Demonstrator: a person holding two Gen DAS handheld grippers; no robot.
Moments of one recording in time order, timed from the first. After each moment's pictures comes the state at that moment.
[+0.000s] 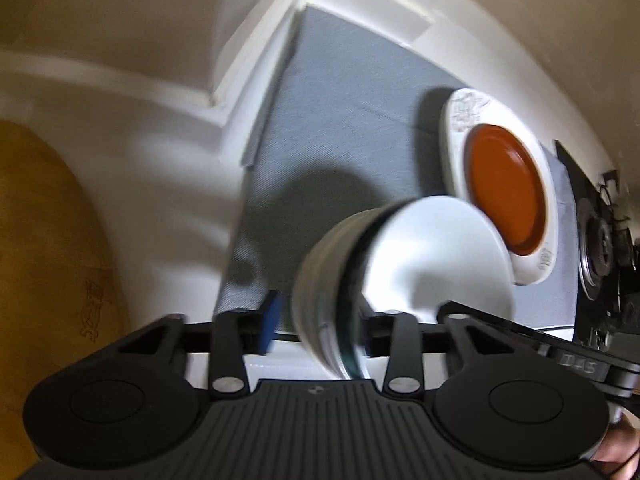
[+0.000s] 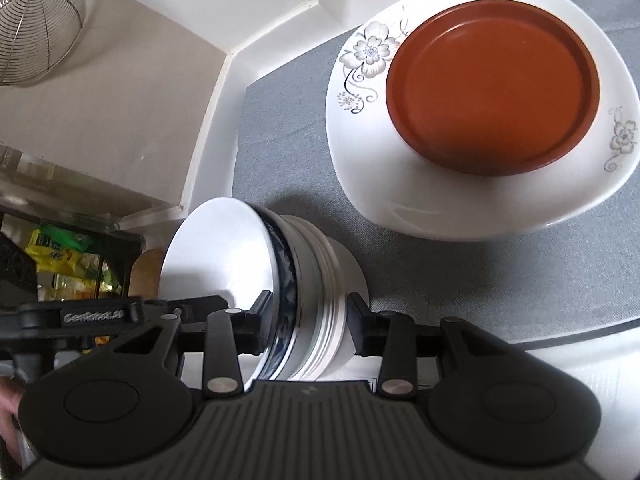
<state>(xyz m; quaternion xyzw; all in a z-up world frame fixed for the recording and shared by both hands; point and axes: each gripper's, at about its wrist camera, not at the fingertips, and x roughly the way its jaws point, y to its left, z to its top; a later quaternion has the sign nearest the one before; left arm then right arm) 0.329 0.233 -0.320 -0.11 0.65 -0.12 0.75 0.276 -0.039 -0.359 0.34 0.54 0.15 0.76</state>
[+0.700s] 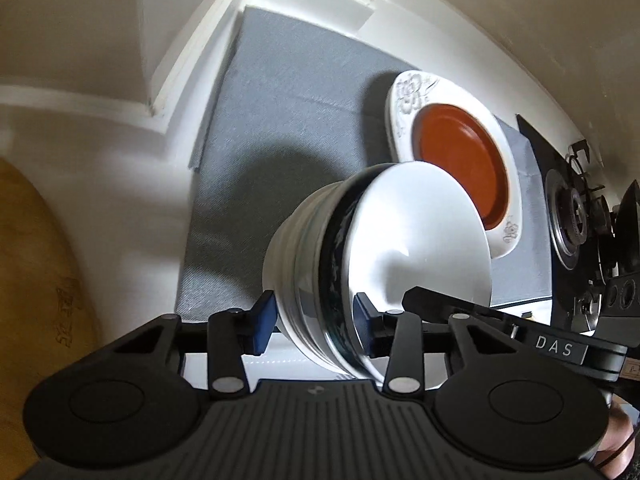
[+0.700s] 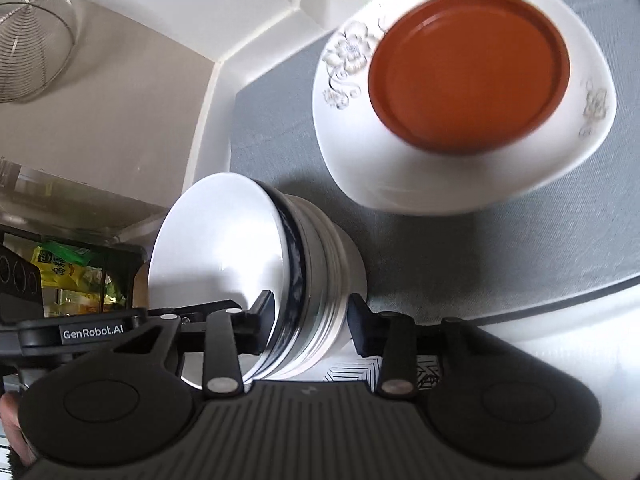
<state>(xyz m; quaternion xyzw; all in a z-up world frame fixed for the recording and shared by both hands) 0.316 0.214 -0.296 -0.10 0.63 -0.18 0.75 0.260 -0.037 -0.344 0.35 0.52 0.12 0.77</state>
